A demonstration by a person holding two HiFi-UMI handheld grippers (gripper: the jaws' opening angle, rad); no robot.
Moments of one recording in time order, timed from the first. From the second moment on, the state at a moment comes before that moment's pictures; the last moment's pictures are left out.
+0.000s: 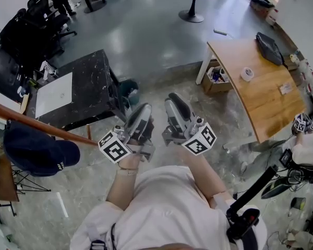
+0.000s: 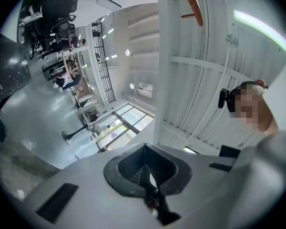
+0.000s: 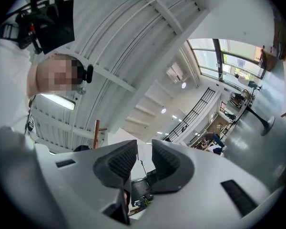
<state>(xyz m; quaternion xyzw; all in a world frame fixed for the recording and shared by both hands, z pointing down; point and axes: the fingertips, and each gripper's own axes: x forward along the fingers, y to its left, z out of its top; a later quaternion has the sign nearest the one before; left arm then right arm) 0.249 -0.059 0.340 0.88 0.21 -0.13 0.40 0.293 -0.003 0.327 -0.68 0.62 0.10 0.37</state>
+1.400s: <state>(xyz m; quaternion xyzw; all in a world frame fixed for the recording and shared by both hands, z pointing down) 0.260 -0.019 0.335 0.87 0.28 -0.13 0.37 0.324 0.039 0.342 -0.72 0.58 0.11 0.37</state>
